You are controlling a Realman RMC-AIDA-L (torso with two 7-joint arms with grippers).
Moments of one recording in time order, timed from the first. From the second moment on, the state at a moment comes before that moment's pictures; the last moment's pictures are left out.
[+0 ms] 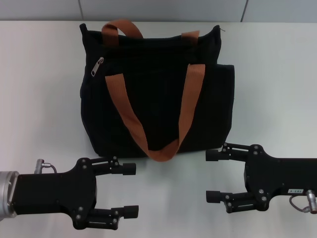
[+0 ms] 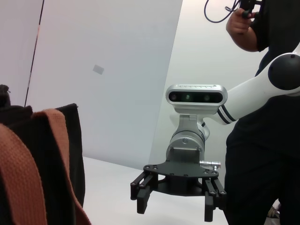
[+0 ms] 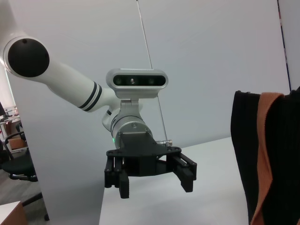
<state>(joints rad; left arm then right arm) -0.36 -1.99 0.99 0.39 1.75 1.87 -0.95 0.45 2.07 -0.83 -0.42 -1.93 -1.78 0.98</state>
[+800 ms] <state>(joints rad) -0.37 -2.00 0.99 0.39 1.75 1.88 -0.96 0.45 2.07 -0.83 -0.42 -1.93 -1.77 0.98</state>
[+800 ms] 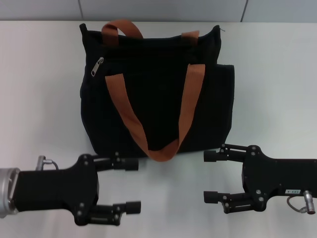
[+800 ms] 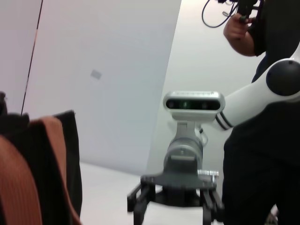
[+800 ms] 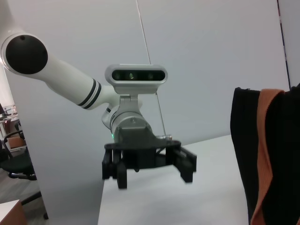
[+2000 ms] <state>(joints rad) -0.41 -1.94 0.43 0.44 1.84 1.70 -0.97 0.45 2.07 -0.83 -0.43 -1.93 -1.77 0.98</state>
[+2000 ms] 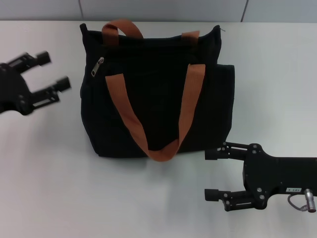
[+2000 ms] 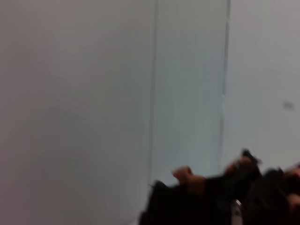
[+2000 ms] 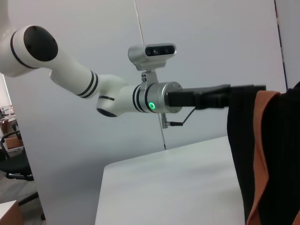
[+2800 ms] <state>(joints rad) -0.52 -2.01 0.48 0.50 1.96 1.46 -0.88 0.46 2.07 -0.82 -0.42 -1.93 -1.75 0.99</state>
